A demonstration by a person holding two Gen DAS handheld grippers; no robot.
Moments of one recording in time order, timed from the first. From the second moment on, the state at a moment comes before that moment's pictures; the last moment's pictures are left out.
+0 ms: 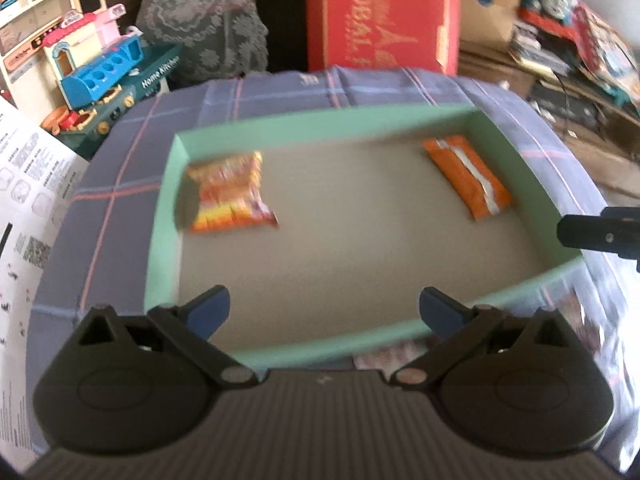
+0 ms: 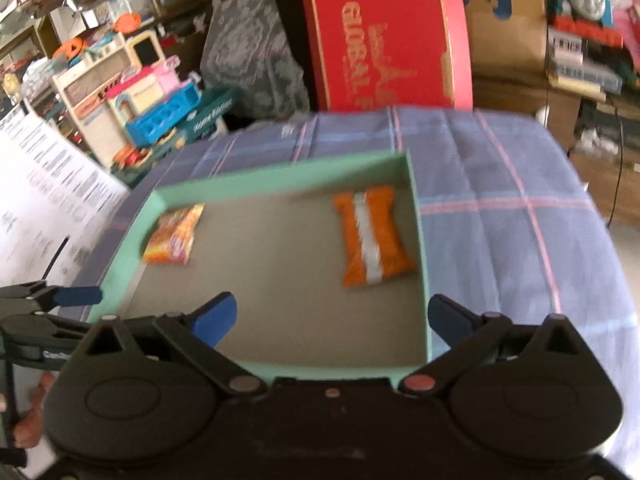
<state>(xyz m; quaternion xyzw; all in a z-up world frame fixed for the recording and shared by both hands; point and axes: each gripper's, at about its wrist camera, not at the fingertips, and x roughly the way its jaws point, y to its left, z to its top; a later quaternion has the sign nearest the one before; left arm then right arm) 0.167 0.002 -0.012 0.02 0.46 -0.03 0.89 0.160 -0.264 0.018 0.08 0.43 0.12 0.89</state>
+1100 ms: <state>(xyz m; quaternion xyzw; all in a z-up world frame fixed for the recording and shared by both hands) 0.019 -0.023 -0.060 0.04 0.52 -0.15 0.84 0.025 -0.280 -0.045 0.11 0.51 0.10 0.85</state>
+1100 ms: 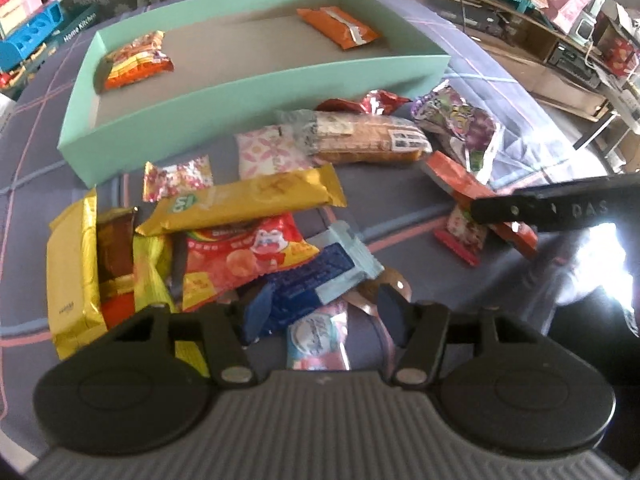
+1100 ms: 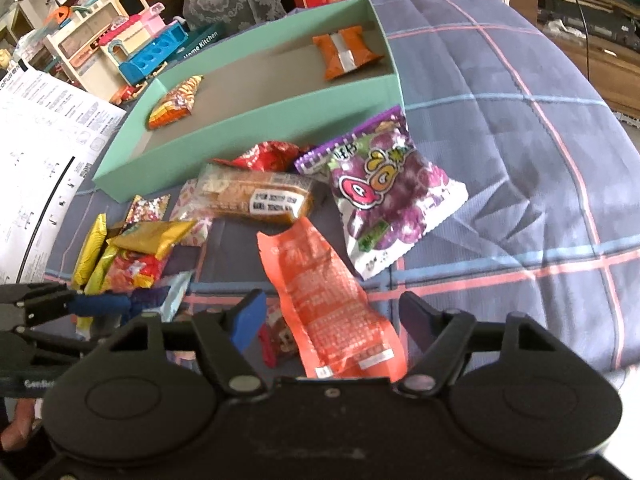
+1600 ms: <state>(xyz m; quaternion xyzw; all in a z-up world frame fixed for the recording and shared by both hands) 0.040 -0.008 -0.065 0.02 0.50 -0.11 0.86 0.024 -0.284 -0.050 0.15 0.51 0.10 0.84</state>
